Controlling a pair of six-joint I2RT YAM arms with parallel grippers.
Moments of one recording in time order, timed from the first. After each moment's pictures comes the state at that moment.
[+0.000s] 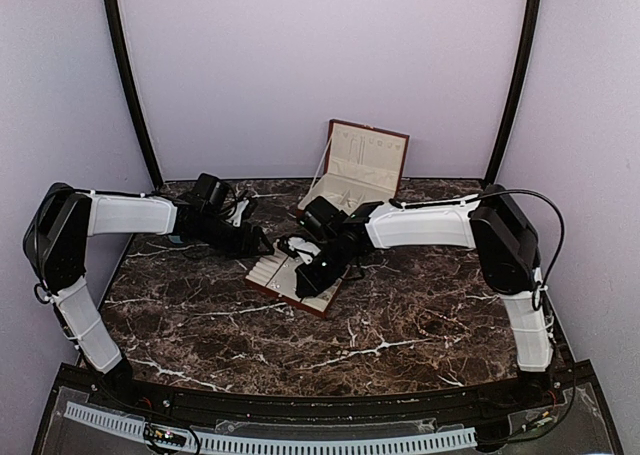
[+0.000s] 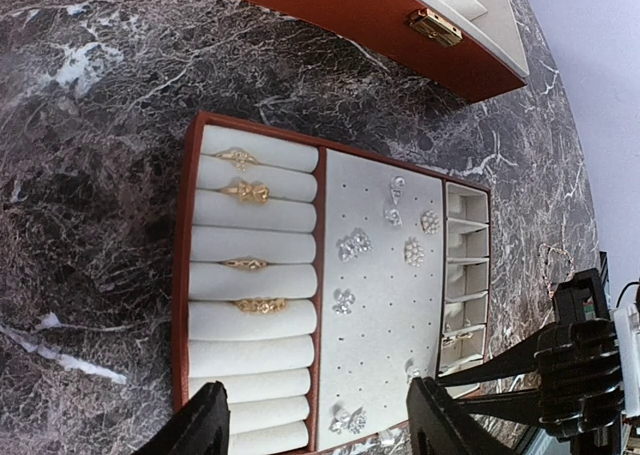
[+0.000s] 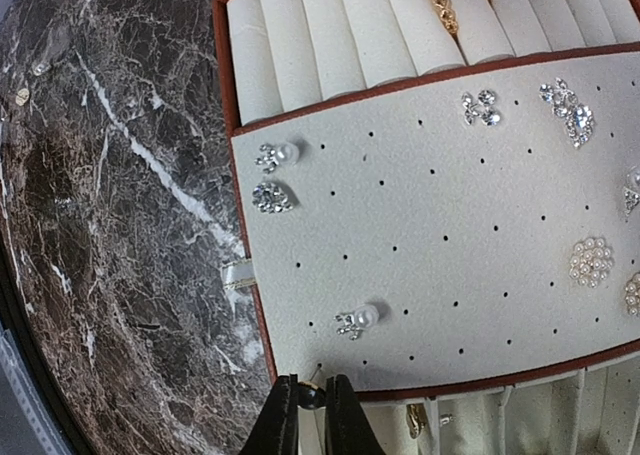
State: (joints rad) left arm -0.44 1.74 1.09 -0.29 0.45 -0.35; right arm 0.95 2.18 1.68 -0.59 -0.30 0.15
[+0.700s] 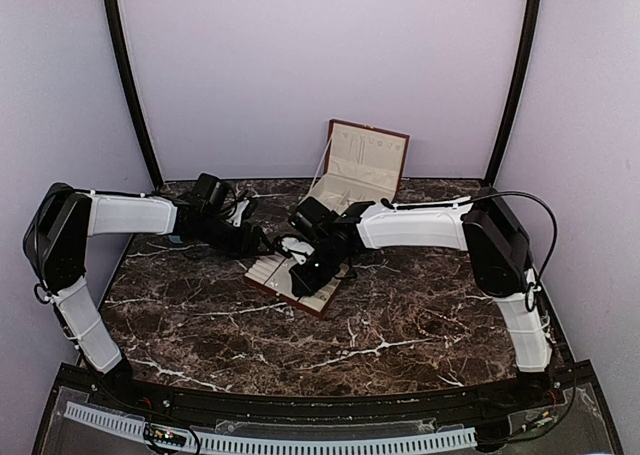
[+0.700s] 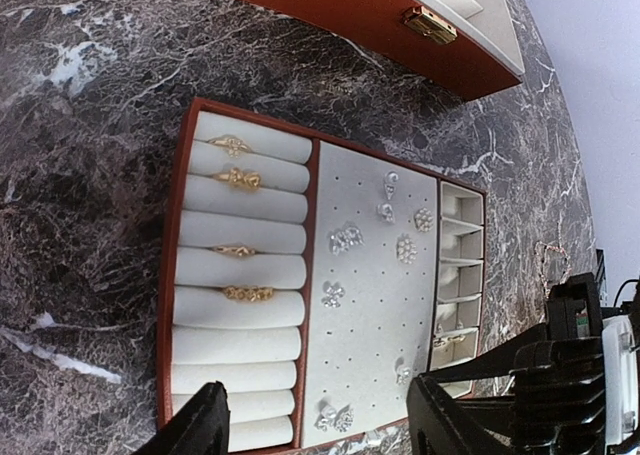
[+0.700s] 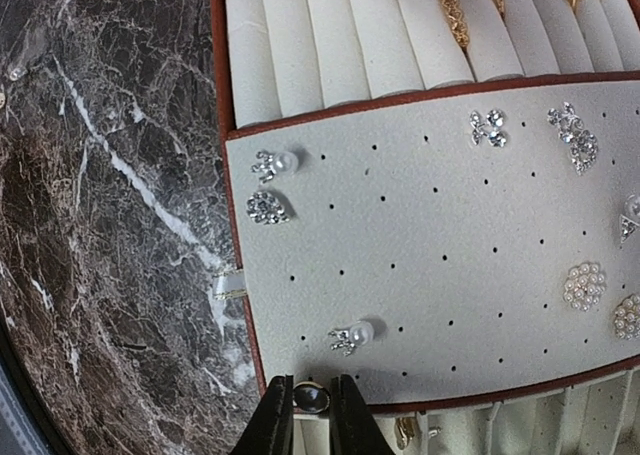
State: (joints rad) left arm -0.44 1.74 1.09 -0.29 0.46 -0.35; right arm 0.97 2.23 1.76 -0.65 -0.22 0.14
